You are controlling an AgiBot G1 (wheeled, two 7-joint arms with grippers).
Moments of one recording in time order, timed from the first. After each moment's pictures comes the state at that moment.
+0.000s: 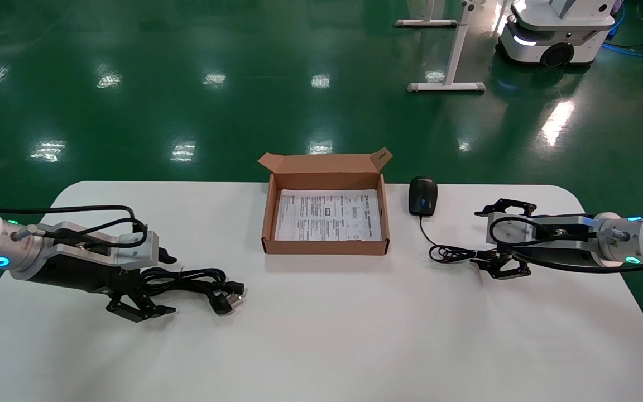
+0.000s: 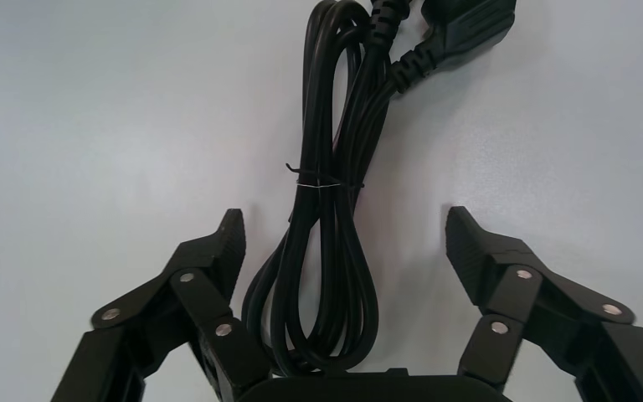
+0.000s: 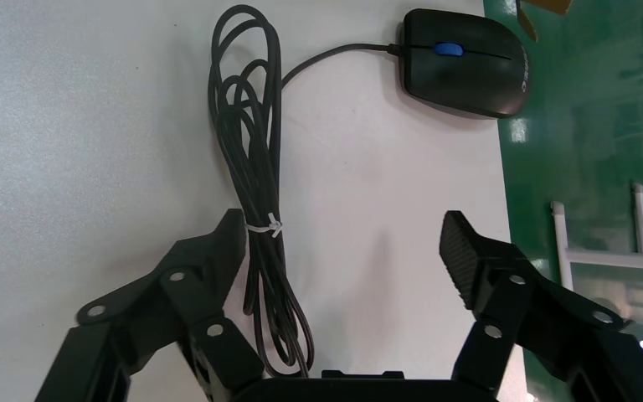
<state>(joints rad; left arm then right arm) -1.75 1.03 0.89 -0.04 1.61 1.35 0.48 1.64 -1.05 -0.59 0.00 -1.58 -1.07 -0.83</state>
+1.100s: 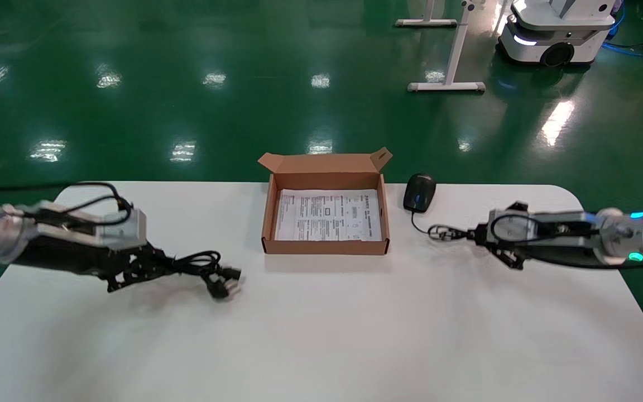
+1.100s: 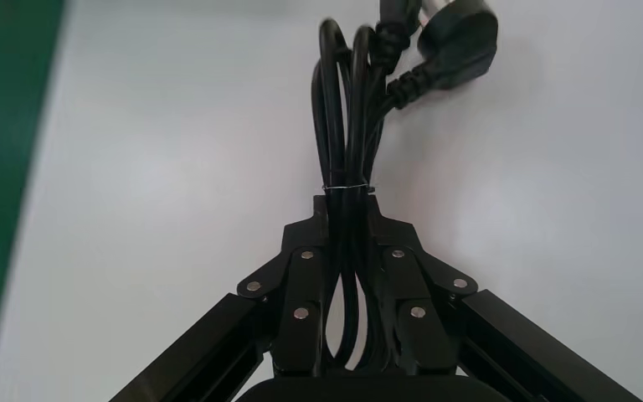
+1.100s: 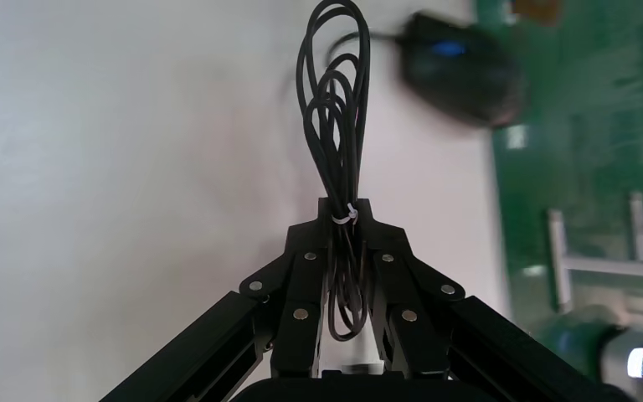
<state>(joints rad) -1.83 0.99 0.87 -0.06 1.58 1.40 0.45 1.68 -1.04 -0.58 0.04 -1.56 -1.10 -0.83</state>
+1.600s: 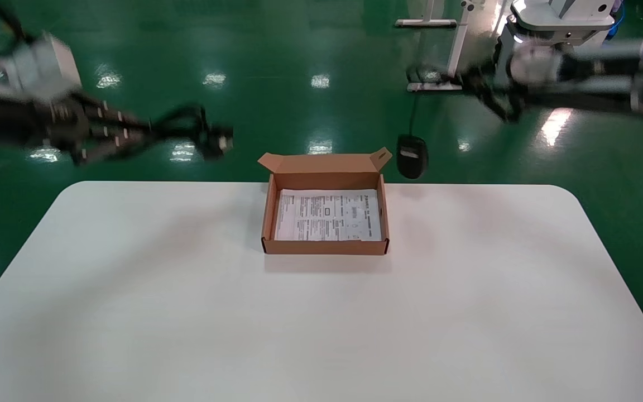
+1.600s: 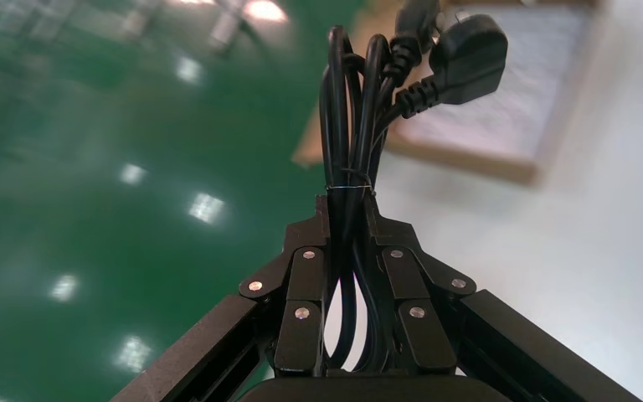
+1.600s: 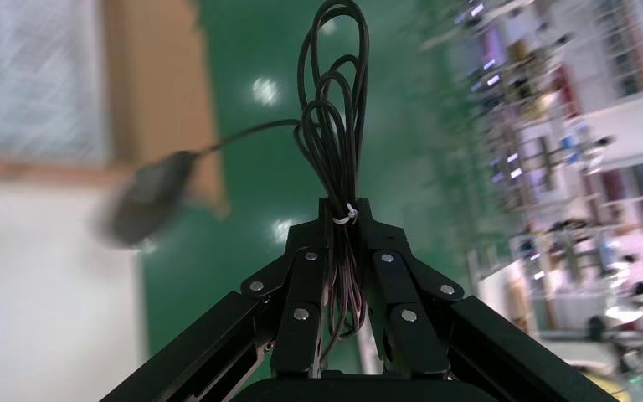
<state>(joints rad) -2.05 0.92 0.79 -0.17 1.47 1.39 0.29 1.86 -1.06 -0.54 0.20 -1.49 -1.15 -0.80</state>
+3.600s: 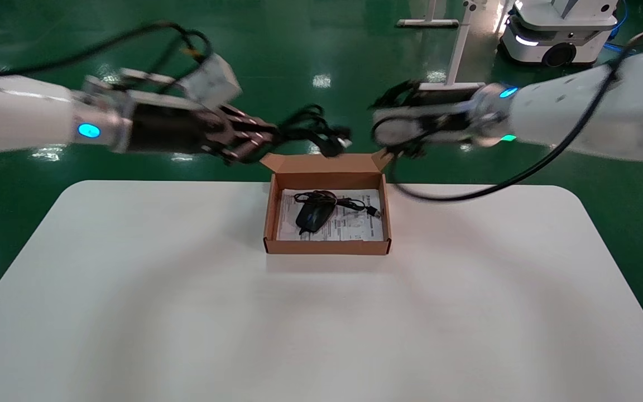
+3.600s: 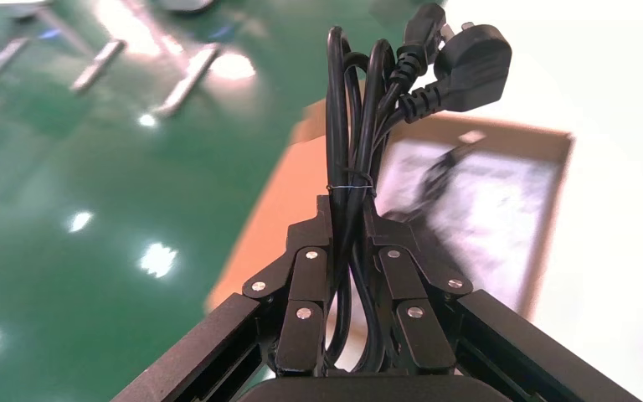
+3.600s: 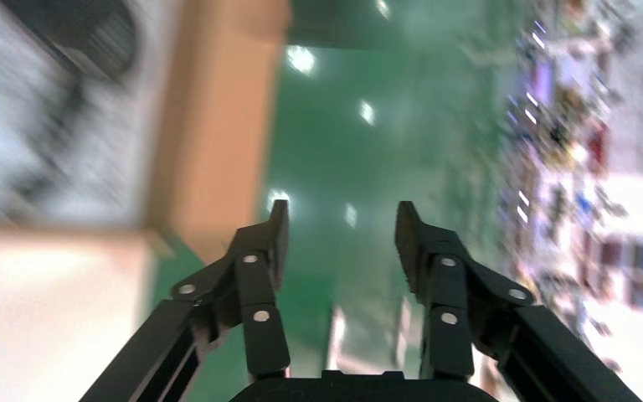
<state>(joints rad) -1.82 1.14 0.77 -0.33 1.40 1.15 0.06 1.78 -1.26 -0.77 0.33 -1.53 -0.87 -0.74</state>
